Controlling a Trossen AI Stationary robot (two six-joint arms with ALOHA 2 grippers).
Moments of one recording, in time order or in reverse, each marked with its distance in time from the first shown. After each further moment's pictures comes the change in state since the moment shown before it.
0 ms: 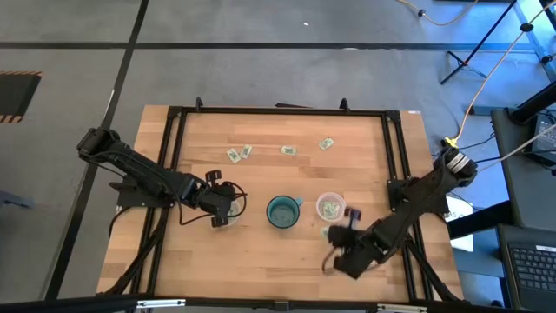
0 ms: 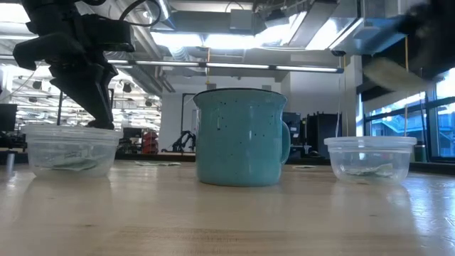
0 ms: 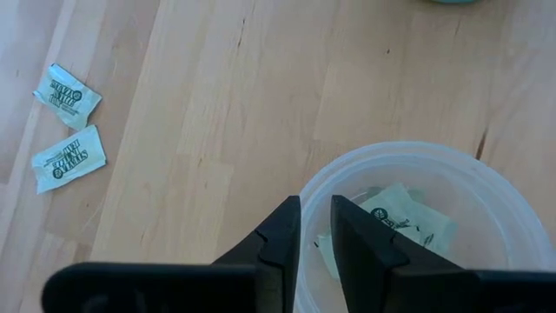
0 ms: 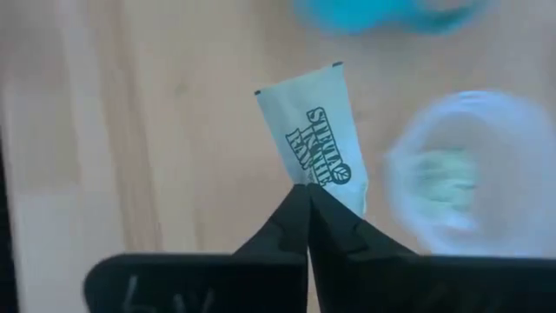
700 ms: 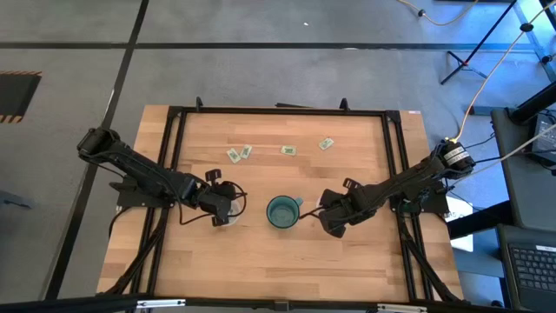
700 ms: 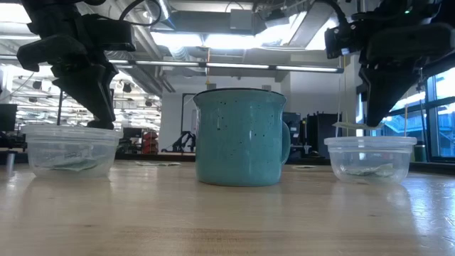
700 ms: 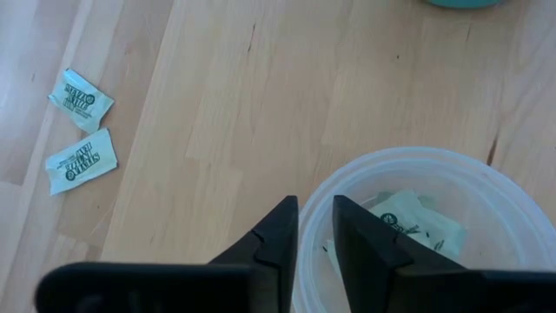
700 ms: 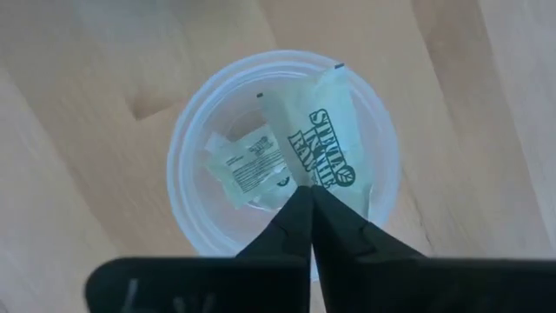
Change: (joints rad) left arm 0.000 0.000 0.000 0.000 -0.025 0.000; right arm -0.337 -0.039 -0.101 -0.100 -0.140 -0.096
